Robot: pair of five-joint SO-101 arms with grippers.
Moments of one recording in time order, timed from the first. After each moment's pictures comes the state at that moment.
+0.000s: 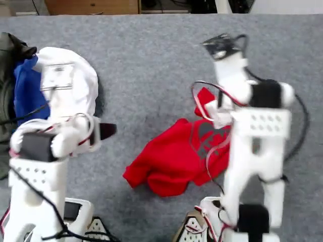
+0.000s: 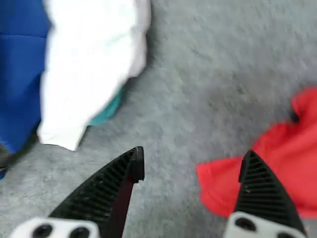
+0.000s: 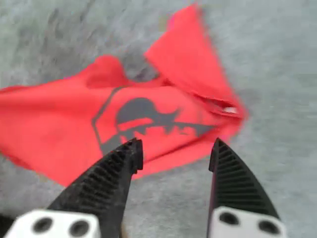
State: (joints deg) left arm 4.9 -47.1 26.2 89.6 -1.2; right arm -2.1 -18.0 2.3 100.0 17.8
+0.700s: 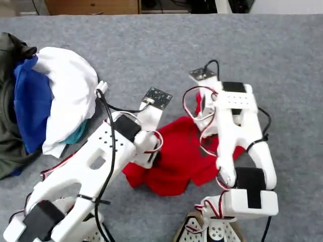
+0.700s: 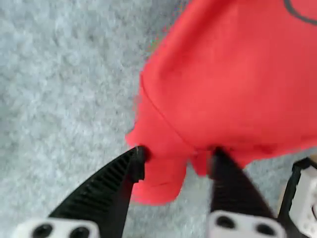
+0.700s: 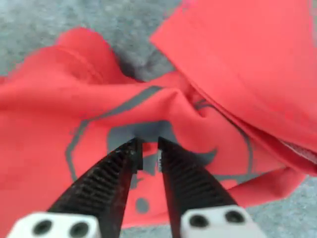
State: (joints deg) left arm 33.6 -20.9 31.8 75.8 0.5; right arm 0.6 0.2 23.3 77.5 18.3
